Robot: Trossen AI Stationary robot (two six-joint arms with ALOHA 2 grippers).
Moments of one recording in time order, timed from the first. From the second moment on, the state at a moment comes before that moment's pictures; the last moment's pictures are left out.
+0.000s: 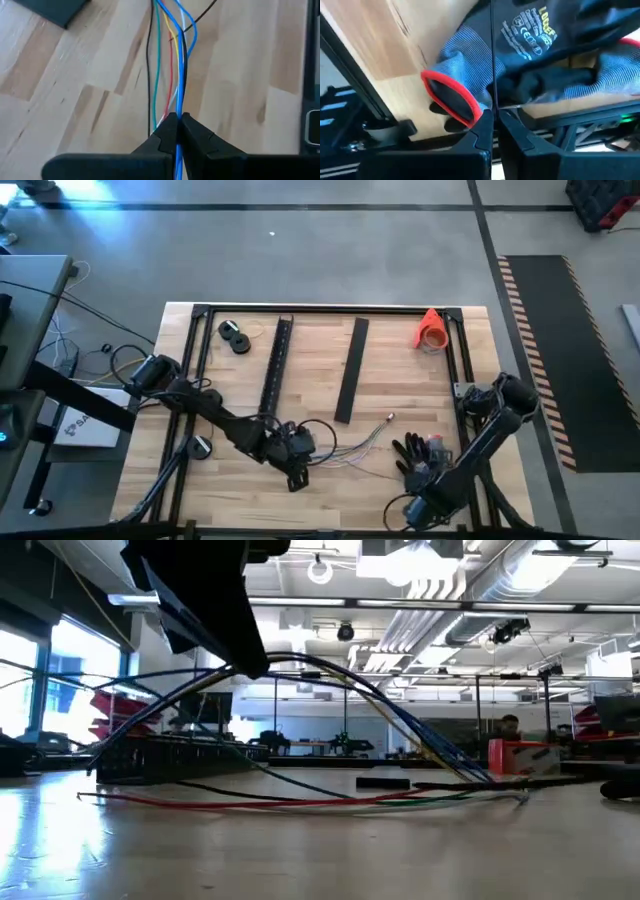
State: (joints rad) left arm -0.51 1.82 1.22 -0.42 -0.27 -0.74; right arm 0.90 1.85 1.39 -1.38 -0.28 0.99
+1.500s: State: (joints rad) left arm -0.54 2.00 1.21 -0.43 -0.36 -0.55; right arm 0.96 1.85 1.49 -1.47 -0.28 0.93
